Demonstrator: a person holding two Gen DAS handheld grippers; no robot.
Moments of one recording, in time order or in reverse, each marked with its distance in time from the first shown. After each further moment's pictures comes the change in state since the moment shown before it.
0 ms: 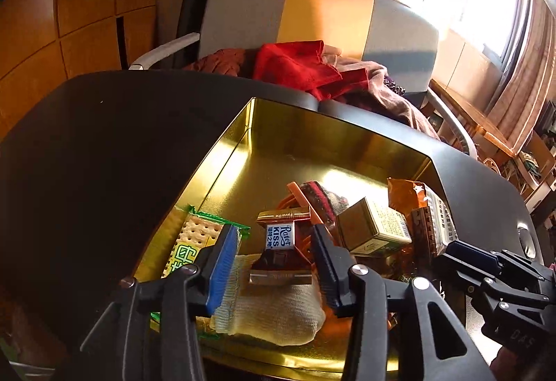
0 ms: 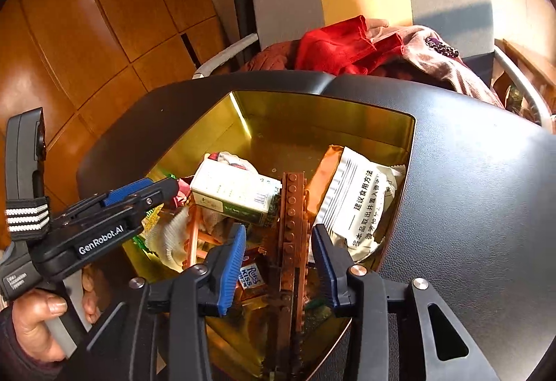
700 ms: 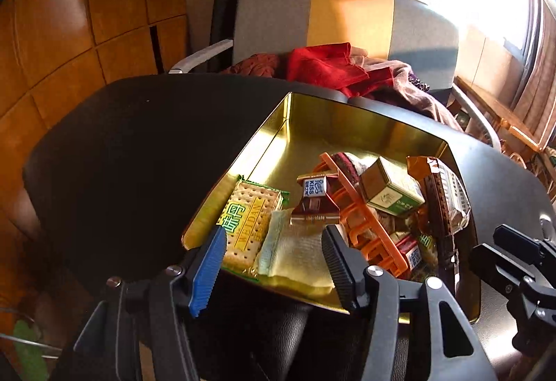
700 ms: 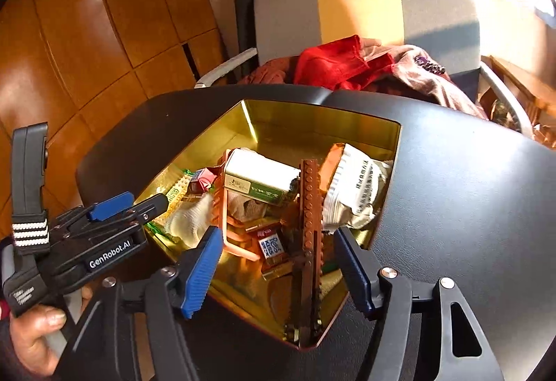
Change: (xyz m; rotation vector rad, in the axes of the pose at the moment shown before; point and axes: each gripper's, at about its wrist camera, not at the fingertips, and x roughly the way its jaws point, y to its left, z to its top) left arm -0.044 -0.003 -0.033 0.006 -0.017 0.178; right arm -0.038 0.028 -0.026 -0.030 -0.074 -0.064
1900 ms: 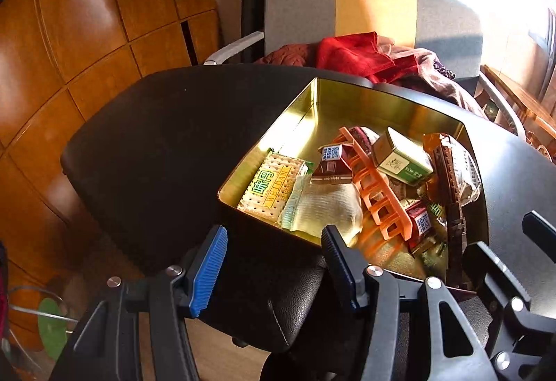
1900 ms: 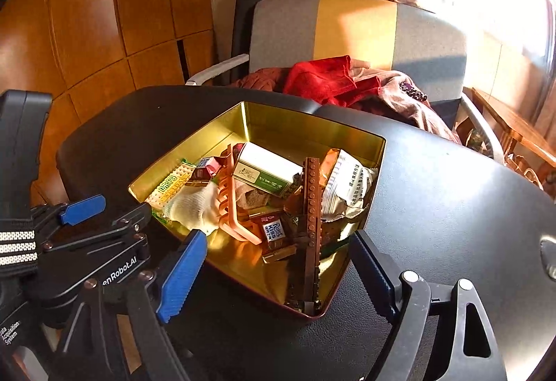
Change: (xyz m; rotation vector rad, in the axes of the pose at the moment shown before) left arm -0.030 -0.009 -0.022 -0.017 0.045 0.153; right arm -0.023 0.039 -0.017 -0.097 -0.045 -0.143
